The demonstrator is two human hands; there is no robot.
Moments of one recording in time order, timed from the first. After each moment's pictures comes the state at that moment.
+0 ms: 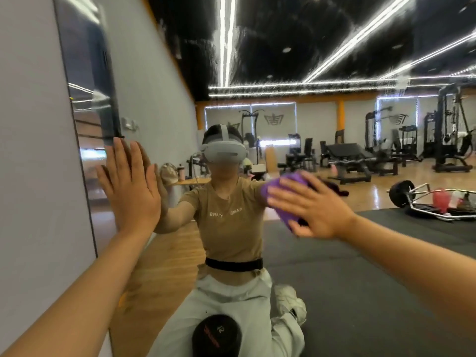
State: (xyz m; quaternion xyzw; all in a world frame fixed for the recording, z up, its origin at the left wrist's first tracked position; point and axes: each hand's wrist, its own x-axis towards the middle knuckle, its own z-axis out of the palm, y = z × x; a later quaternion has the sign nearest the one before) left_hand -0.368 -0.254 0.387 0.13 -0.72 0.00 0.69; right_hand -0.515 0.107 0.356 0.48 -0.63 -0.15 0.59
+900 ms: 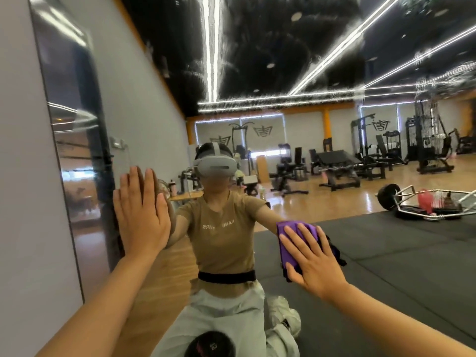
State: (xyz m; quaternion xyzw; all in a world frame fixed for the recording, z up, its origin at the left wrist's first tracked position) left_hand -0.368 -0.204 0.374 0.09 -0.77 -0.02 0.64; right_hand -0.512 0.127 0.229 0.31 -0.73 0.01 0.61
